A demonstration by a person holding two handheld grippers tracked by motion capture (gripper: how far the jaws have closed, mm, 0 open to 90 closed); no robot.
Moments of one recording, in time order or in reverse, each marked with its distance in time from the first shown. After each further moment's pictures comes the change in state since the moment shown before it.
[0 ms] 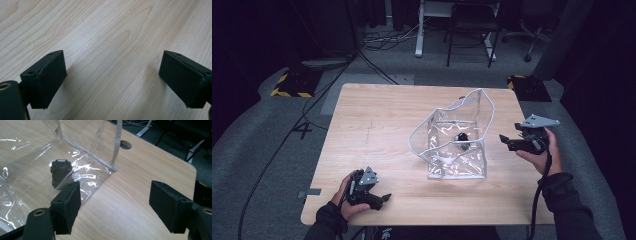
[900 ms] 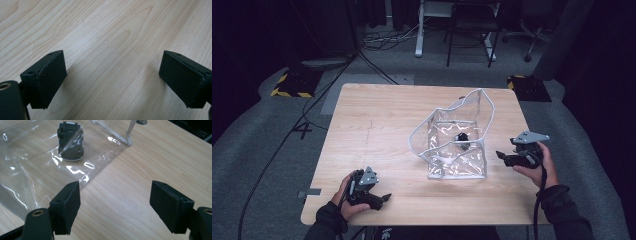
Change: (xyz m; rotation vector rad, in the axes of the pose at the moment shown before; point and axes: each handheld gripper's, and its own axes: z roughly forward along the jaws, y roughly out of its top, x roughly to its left) left arm 0.000 0.000 0.000 0.000 0.001 0.001; right arm 0.019 -0.042 0.013 0.084 0.032 -0.037
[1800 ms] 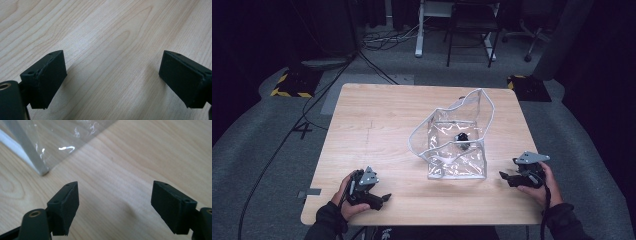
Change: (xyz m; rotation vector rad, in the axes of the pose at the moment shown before) left arm 0.000 0.000 0.000 0.000 0.002 0.001; right arm 0.013 -0.065 0.004 0.079 0.051 0.007
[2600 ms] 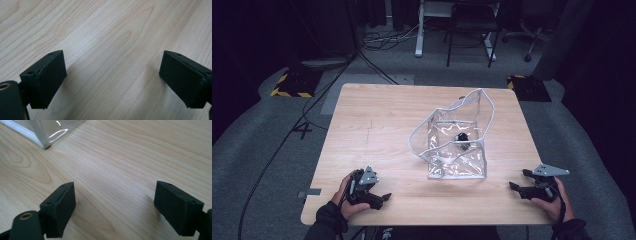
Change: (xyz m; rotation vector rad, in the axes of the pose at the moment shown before) left arm 0.001 0.000 0.001 0.000 -0.001 -0.005; right arm -0.014 -0.056 -0.016 -0.093 0.069 0.125
